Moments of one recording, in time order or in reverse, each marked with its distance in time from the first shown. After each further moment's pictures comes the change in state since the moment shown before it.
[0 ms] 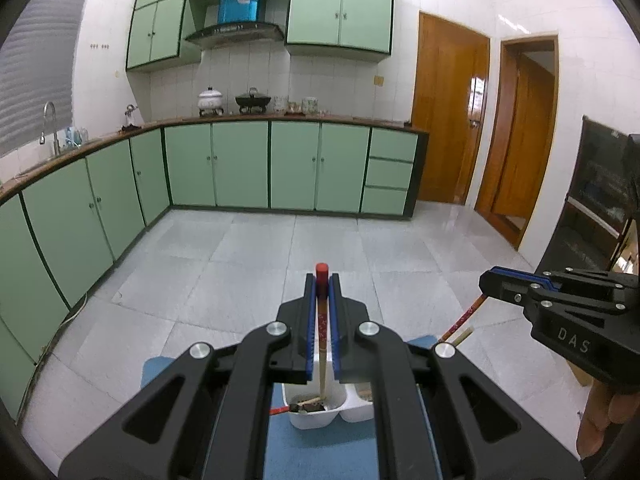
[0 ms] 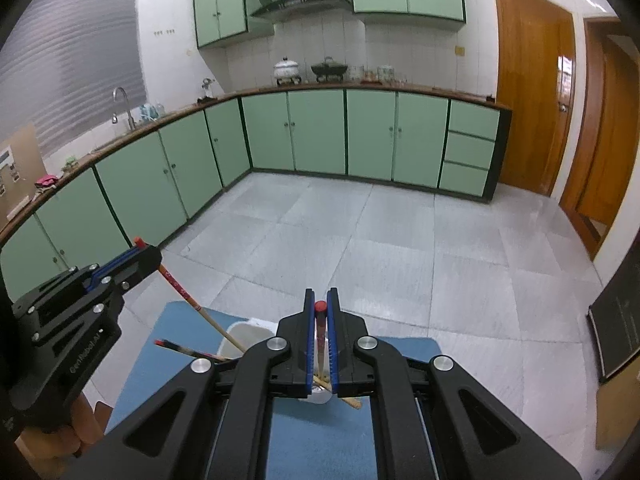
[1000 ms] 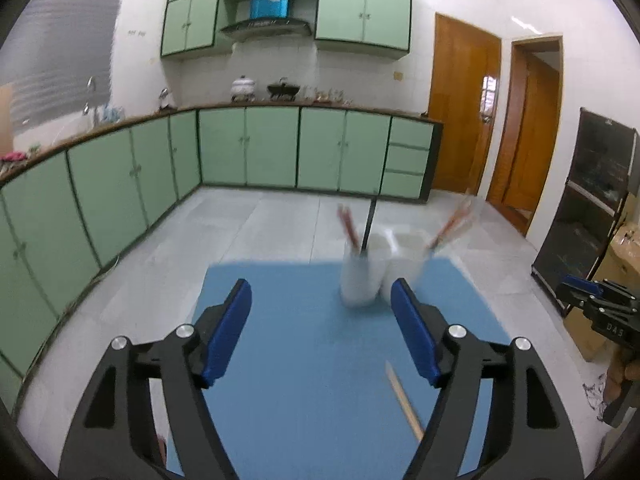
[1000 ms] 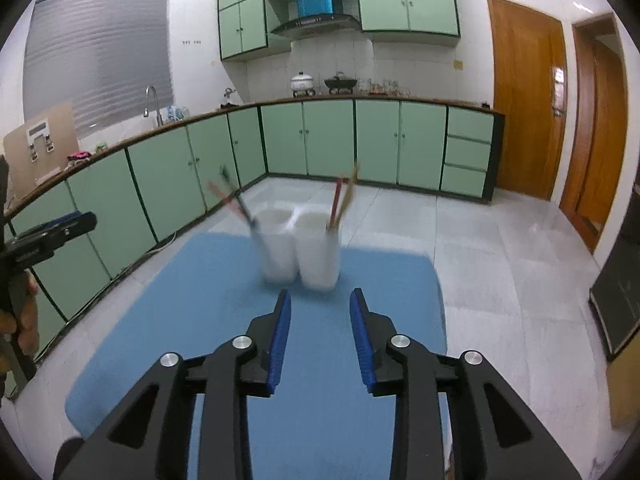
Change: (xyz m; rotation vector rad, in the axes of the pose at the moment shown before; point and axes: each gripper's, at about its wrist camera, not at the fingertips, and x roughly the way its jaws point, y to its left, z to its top) left arm -0.181 0.067 -0.167 -0.046 0.015 0.063; right arm -0.121 -0.003 -0.226 -0.023 -0.091 0.039
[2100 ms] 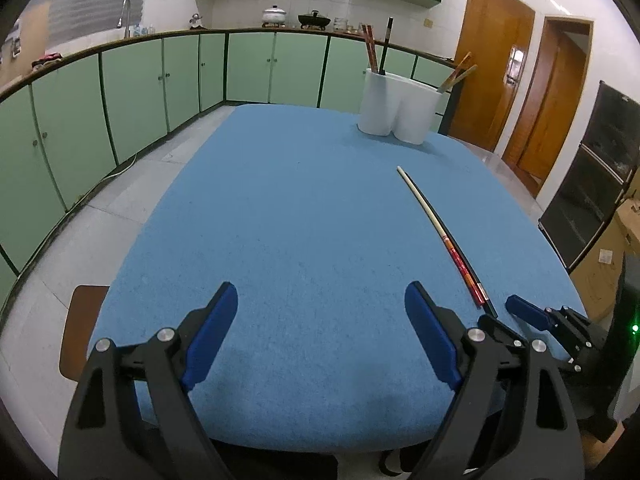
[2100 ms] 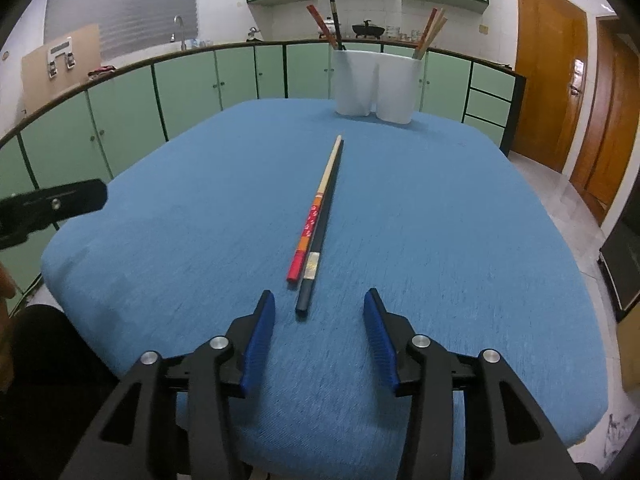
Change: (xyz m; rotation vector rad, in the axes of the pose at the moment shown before) left arm -0.044 0.008 -0.209 -0.112 0.202 0.041; right arm 0.024 0.112 -0.205 -0.085 0.144 -0.007
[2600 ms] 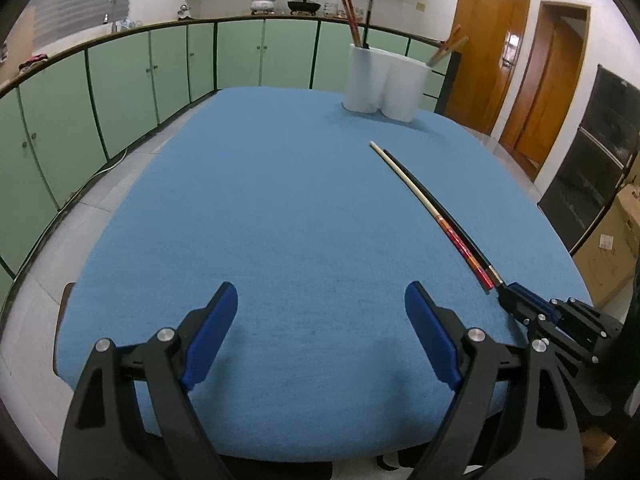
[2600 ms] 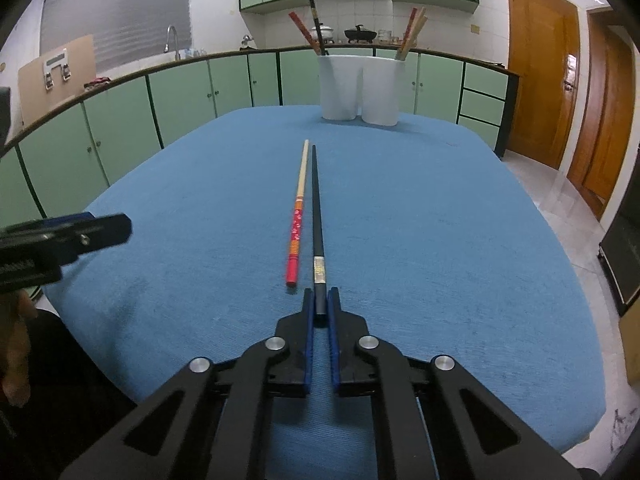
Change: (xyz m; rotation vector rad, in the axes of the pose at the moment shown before) left arm 0.031 -0.029 -0.006 0.035 0.060 -0.008; right arm -0.004 -0.021 -0.008 0.029 -0.027 0.013
